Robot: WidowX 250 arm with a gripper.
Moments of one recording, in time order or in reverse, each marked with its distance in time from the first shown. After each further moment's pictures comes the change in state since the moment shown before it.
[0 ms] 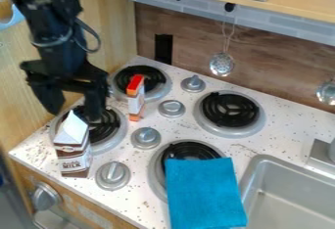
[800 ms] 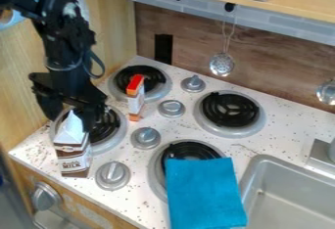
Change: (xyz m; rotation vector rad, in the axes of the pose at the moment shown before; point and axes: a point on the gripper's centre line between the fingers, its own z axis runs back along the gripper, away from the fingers) arm 0.017 0.012 -0.047 0.142 -0.025 -0.108
